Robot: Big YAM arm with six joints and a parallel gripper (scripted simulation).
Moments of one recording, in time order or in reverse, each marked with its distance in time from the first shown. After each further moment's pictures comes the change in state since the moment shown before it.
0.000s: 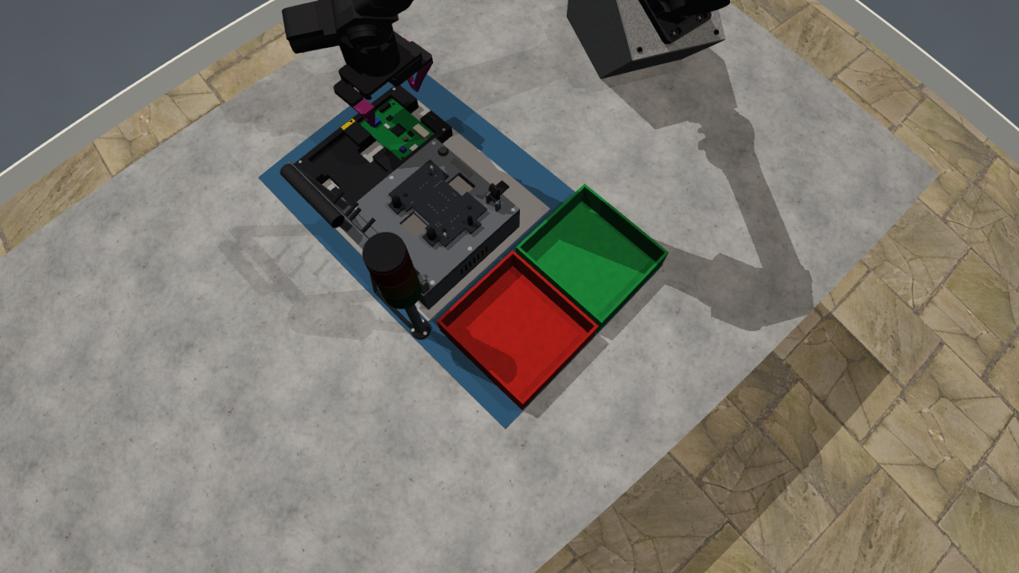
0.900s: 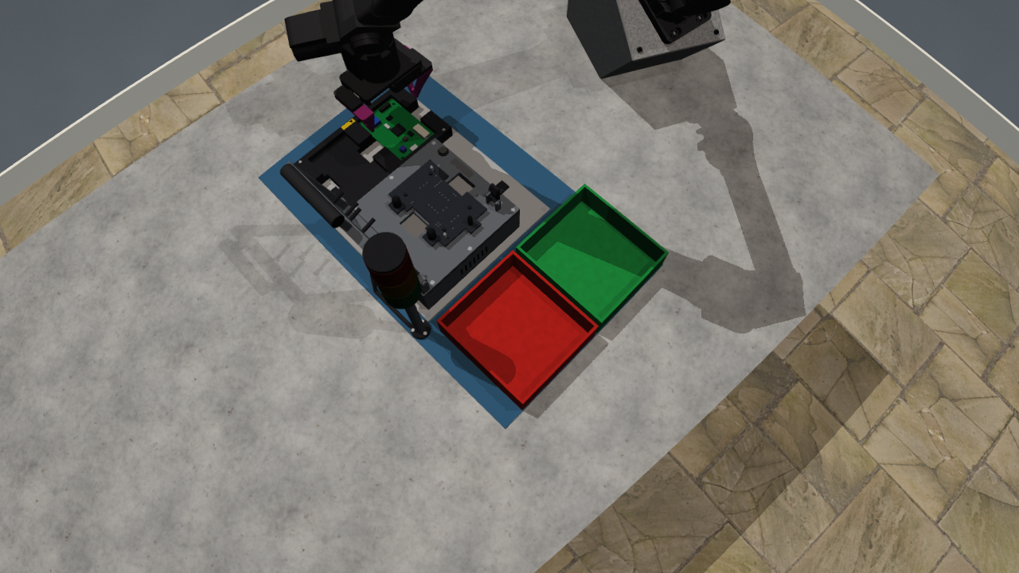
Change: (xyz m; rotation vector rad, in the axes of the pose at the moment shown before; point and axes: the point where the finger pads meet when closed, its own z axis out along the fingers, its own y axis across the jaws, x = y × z) arm -0.003 0.002 0.014 -0.008 -0.005 0.018
